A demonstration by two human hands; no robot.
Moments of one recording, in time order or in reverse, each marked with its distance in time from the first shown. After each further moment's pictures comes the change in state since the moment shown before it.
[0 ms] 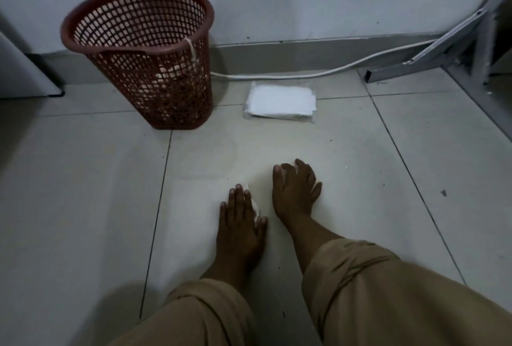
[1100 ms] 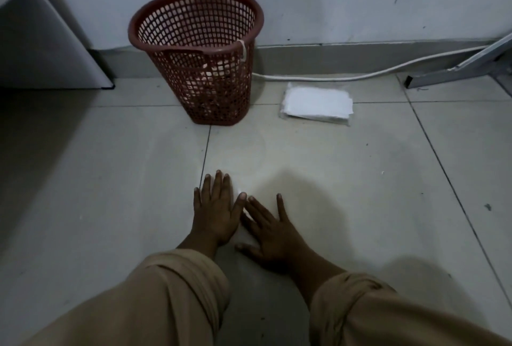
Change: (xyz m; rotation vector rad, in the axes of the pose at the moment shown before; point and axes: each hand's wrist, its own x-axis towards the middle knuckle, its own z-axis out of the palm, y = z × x) left_hand 0.003 -0.097 -0.071 0.036 -0.036 -0.157; right_hand -0.087 -0.021 0.042 -0.438 -0.519 -0.966
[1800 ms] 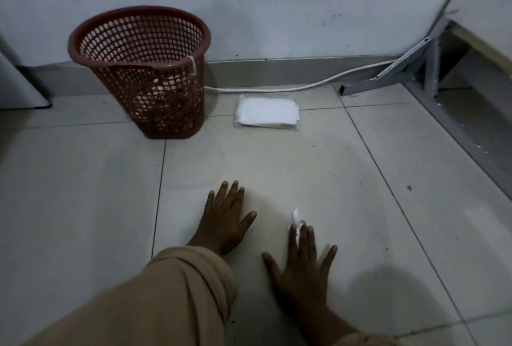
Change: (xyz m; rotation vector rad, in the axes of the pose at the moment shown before) left_hand 0.001 0.068 0.019 0.133 -0.093 0.382; right_hand -0.122 -0.012 -0.005 0.071 0.068 0.948
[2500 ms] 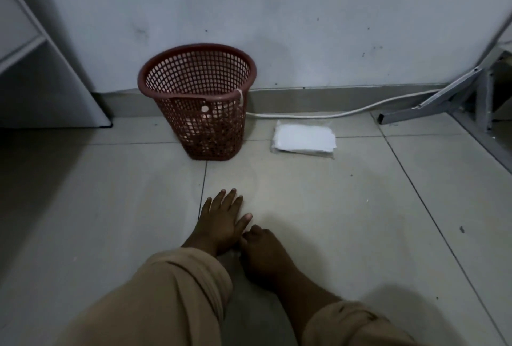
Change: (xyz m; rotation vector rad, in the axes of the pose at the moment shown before) left_hand -0.005 -0.070 -0.066 -0.032 -0.001 -0.115; right_hand 0.071 -0.132 -0.038 0.050 0.004 -0.894
